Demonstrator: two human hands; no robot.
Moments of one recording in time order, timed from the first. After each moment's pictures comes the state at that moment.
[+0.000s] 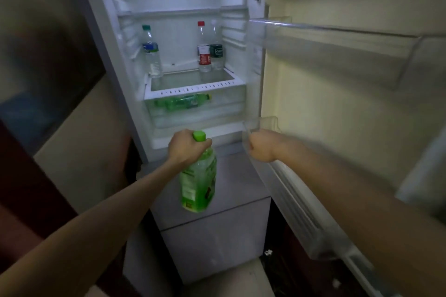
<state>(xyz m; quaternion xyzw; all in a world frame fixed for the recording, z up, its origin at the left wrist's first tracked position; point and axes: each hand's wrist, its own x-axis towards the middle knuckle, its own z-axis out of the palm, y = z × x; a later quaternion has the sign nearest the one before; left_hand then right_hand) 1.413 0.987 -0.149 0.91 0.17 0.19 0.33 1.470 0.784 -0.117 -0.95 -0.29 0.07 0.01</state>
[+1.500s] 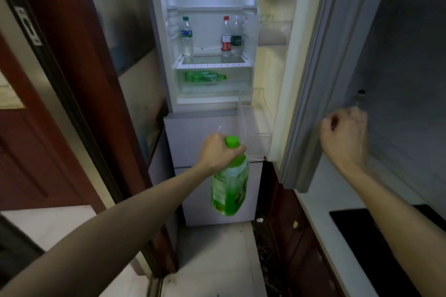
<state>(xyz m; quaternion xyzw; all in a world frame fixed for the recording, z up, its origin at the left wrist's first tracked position) 1.167 0.753 -0.165 0.89 0.15 0.19 0.38 1.255 0.503 -0.117 -0.87 -0.14 -0.33 0.32</state>
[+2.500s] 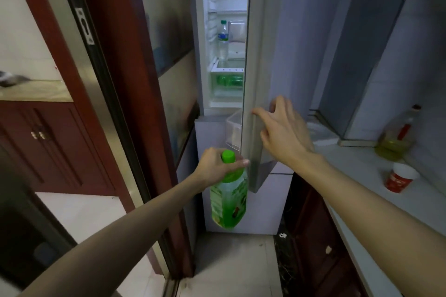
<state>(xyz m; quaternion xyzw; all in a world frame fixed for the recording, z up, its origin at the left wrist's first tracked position) 1.124 0.834 -0.187 0.84 0.16 0.17 0.50 1.227 0.680 -0.106 -0.84 -0.43 -0.32 0.10</state>
